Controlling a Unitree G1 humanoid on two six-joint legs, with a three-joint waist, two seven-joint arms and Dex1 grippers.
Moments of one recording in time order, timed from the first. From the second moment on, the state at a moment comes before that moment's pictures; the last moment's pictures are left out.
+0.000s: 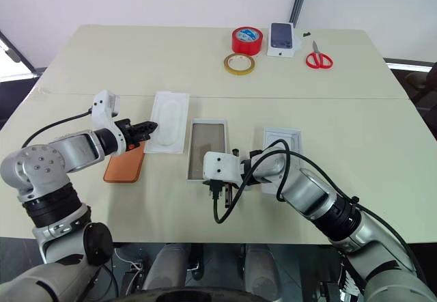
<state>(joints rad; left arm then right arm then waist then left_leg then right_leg) -0.60 0.23 0.54 -0.30 -0.67 1.58 -0.13 -0.54 -0.61 0.56 -0.33 0.12 0.62 0.92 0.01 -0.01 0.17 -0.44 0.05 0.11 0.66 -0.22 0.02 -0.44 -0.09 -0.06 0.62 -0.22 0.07</state>
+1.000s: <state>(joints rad) -0.49 -0.16 0.44 -0.48 -0.69 1.61 0.22 -0.49 -0.74 0.25 -0.30 0.20 0.67 0.93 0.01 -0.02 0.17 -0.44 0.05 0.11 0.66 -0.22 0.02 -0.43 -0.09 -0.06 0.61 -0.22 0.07</state>
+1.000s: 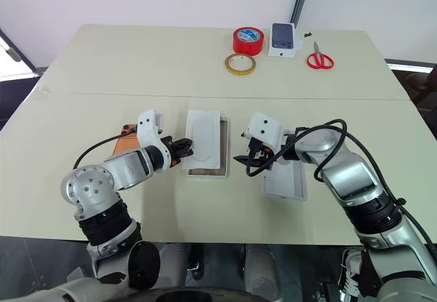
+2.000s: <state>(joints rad) -0.12 0.64 0.25 -0.59 -0.68 1.07 -0.40 -0.75 -0.29 0.40 0.09 0.01 0.74 0.61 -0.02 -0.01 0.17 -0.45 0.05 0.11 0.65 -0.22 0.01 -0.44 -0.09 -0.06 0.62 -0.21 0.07</state>
